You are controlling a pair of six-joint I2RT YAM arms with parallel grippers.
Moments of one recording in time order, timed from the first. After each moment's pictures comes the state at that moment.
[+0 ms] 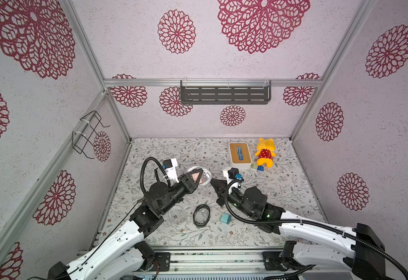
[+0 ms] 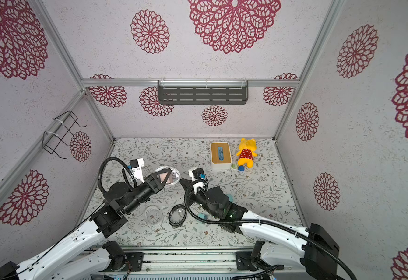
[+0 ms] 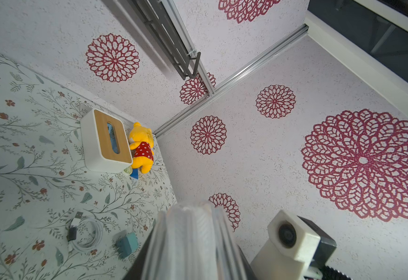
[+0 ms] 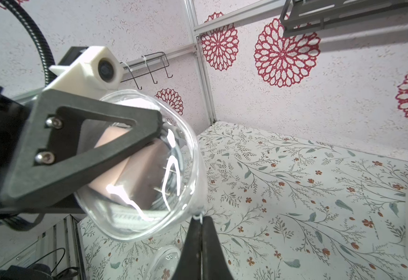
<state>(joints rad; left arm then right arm) -0.73 0.86 0.67 0.21 0.00 -0.97 1.04 1.12 0.71 0.39 0.19 0.28</state>
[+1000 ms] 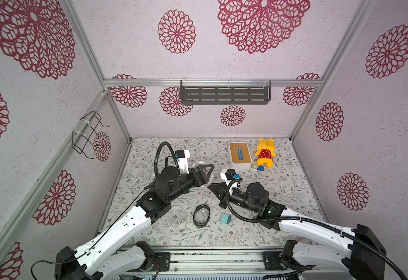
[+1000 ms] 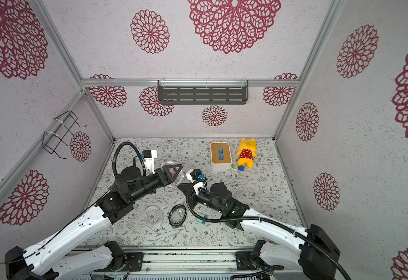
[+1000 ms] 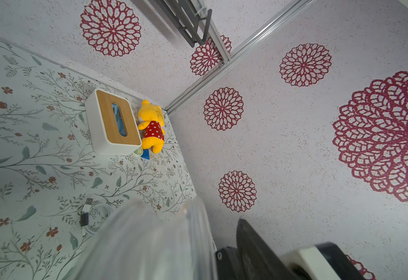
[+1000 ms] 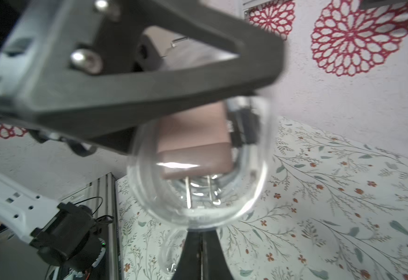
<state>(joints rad) -0.73 1.07 0.90 0.03 0.10 -0.89 1.00 1.13 0.68 0.42 -0.16 0.24</state>
